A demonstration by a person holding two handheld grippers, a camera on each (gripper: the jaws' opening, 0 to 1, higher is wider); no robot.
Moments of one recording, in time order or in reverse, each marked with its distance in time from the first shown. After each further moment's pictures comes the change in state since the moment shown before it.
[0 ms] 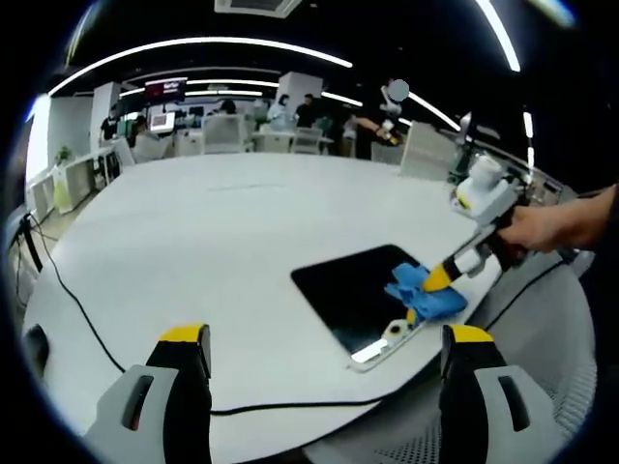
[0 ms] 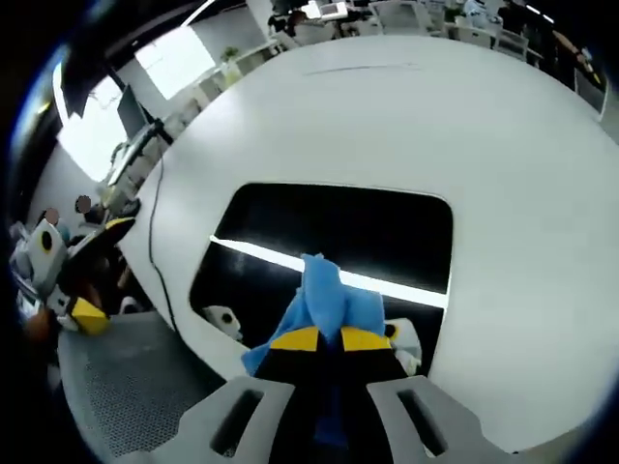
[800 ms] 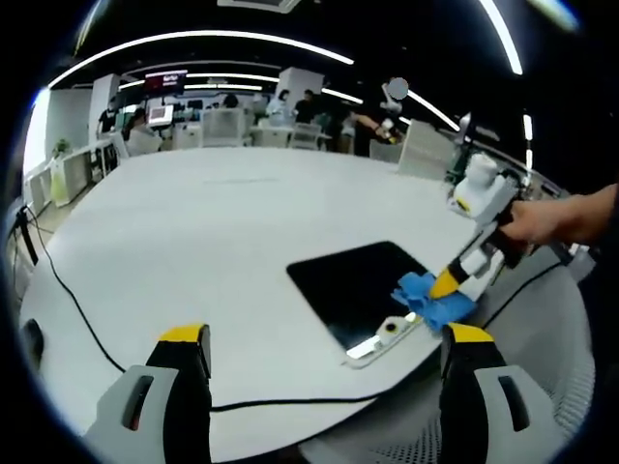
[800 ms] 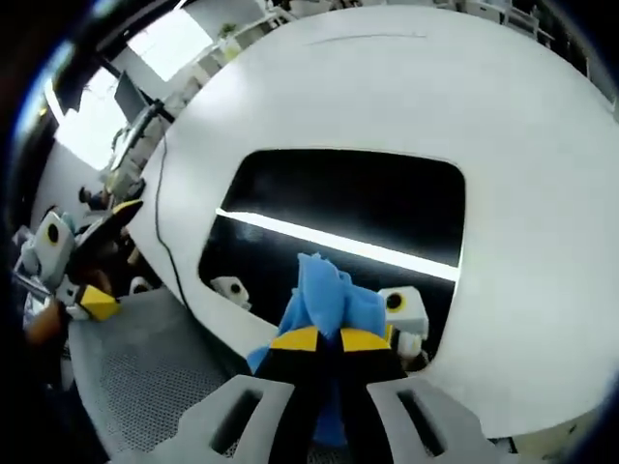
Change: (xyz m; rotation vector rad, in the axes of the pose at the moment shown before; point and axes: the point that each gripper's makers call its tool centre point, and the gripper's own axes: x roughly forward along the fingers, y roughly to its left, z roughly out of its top) left arm 0.002 -0.003 -0.002 0.000 0.018 -0.019; right arm -0.004 0.009 -0.018 -0.053 0.140 0.032
